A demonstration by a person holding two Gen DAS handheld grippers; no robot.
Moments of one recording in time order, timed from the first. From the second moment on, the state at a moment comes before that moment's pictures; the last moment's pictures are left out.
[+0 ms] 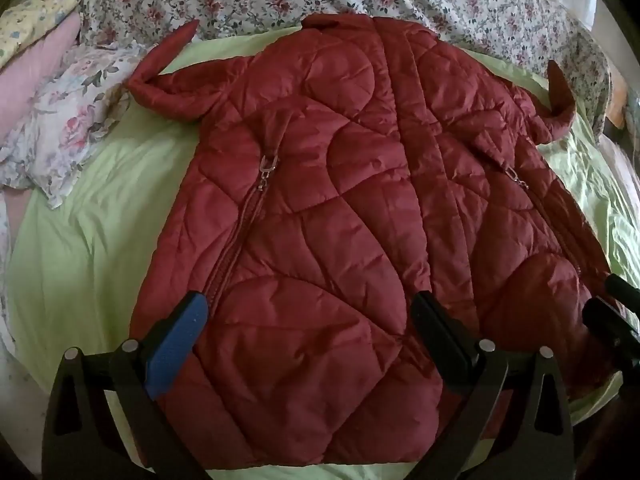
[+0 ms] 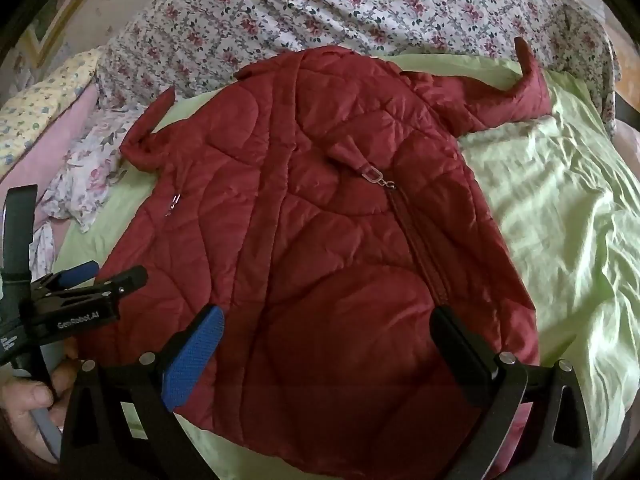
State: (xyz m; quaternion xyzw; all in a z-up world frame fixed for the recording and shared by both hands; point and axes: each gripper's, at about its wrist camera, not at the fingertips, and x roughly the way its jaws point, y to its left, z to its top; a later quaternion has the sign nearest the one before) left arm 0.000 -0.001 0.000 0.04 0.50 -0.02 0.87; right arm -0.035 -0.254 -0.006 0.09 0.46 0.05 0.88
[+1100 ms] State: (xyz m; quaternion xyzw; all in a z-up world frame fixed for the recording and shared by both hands) left arm 0.010 -0.005 -0.003 0.04 0.49 -0.02 0.87; right arm -0.025 -0.260 -0.002 0.09 0.48 0.06 0.87
